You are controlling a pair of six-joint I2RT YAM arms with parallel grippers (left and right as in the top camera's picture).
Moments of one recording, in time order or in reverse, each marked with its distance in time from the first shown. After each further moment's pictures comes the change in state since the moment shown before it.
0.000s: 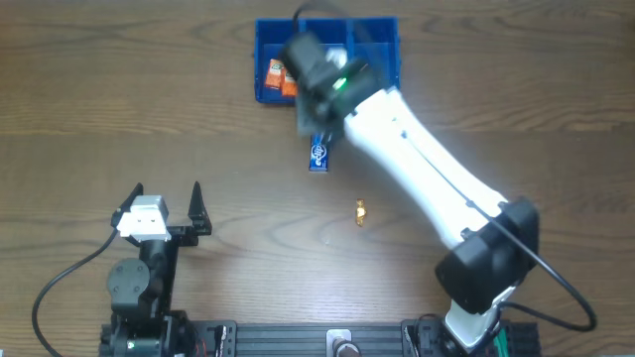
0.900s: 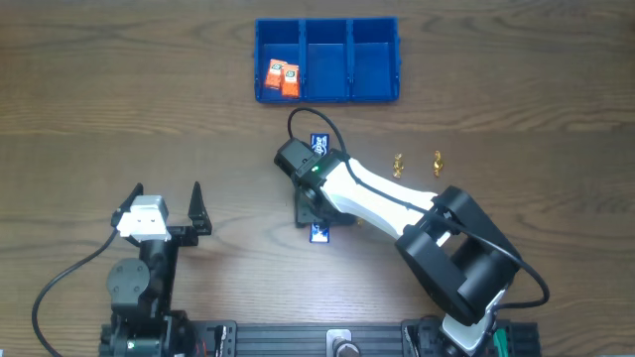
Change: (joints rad) left arm 0.000 0.000 0.000 0.000 0.000 0.000; right arm 0.171 0.009 -0.687 0.348 -0.217 0.175
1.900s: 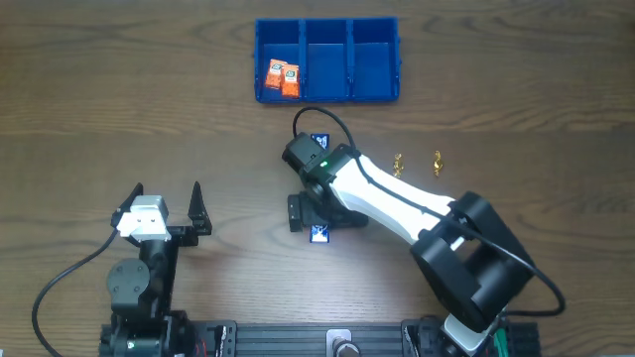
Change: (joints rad) left arm 0.000 0.000 0.000 0.000 0.000 0.000; right arm -0.024 -0.048 -0.002 -0.060 -0.097 -0.072
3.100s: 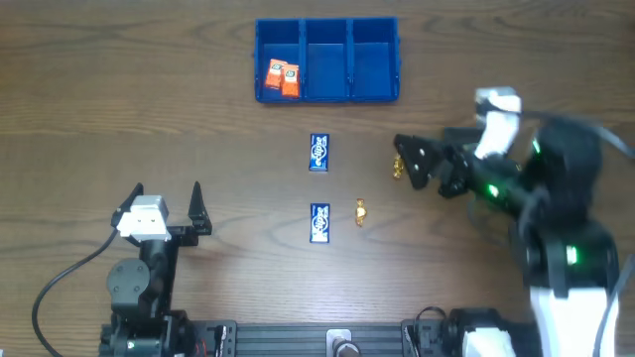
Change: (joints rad) left arm 0.000 0.000 0.000 0.000 0.000 0.000; right arm -0.723 -0.881 -0.047 0.045 -0.462 -0.378
